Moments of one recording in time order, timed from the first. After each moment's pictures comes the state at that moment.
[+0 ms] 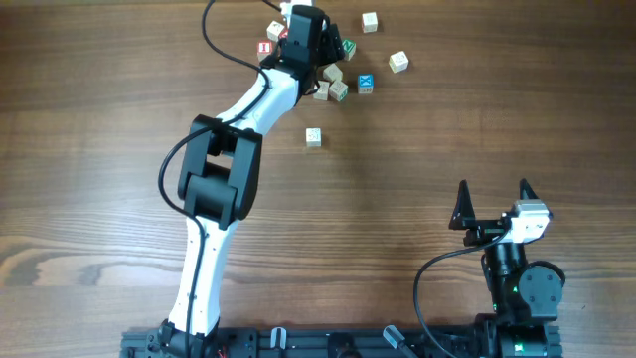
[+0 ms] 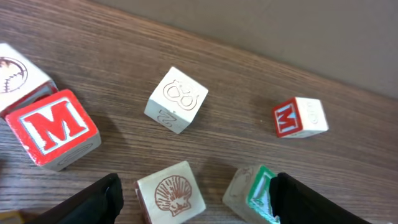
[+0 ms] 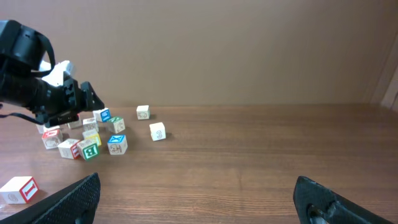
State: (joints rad) left arm -0.37 2.47 1.91 -0.10 -0.06 -0.55; right arm -0.01 0.02 0.01 0.00 -0.04 0.02
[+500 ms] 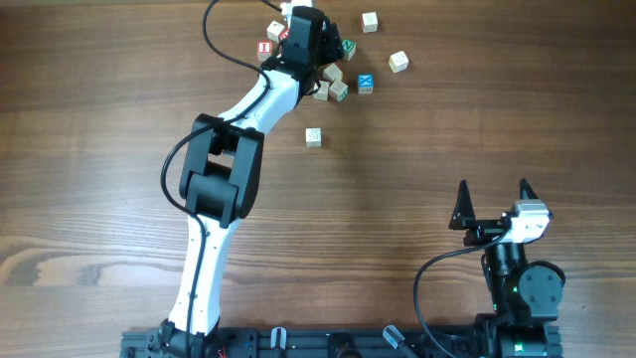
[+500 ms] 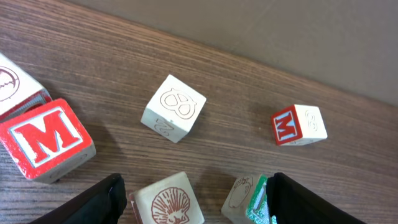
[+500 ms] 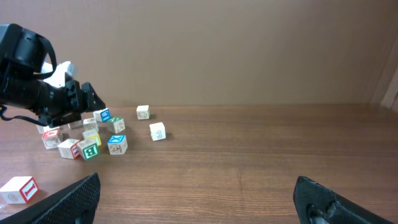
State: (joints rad) left arm -0.37 2.48 1.91 -0.05 -0.06 -0.55; right arm -0.01 0.02 0.01 0.00 -0.04 0.02
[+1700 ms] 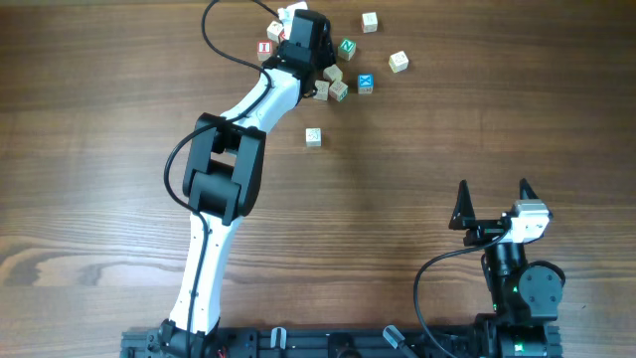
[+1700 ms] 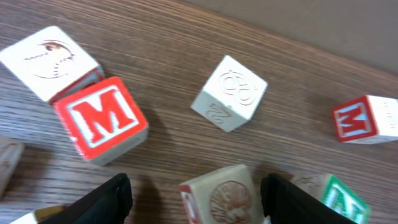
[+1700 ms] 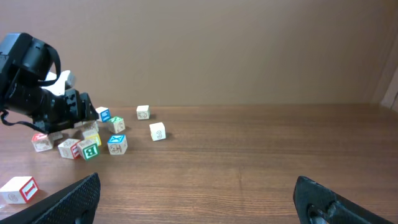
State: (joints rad) left arm -0.37 2.52 1.96 -0.17 -0.17 -0.53; right arm -0.01 0.02 0.01 0.00 -0.04 0.02
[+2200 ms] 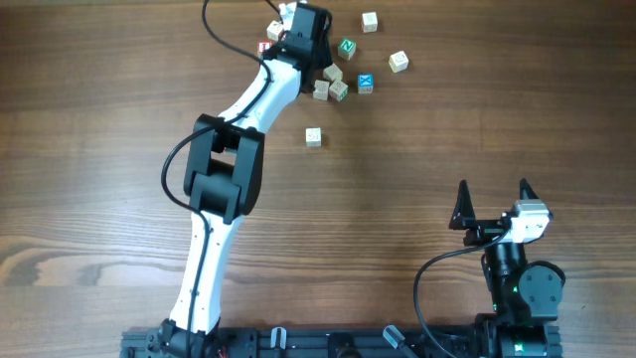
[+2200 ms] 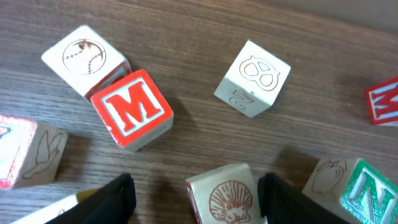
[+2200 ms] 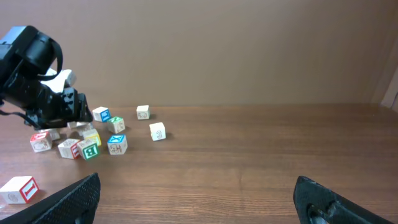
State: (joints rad) left arm -0.37 2.54 2.09 -0.40 -0.21 -0.47; right arm -0.01 0.02 0.01 0.00 -0.04 0.02
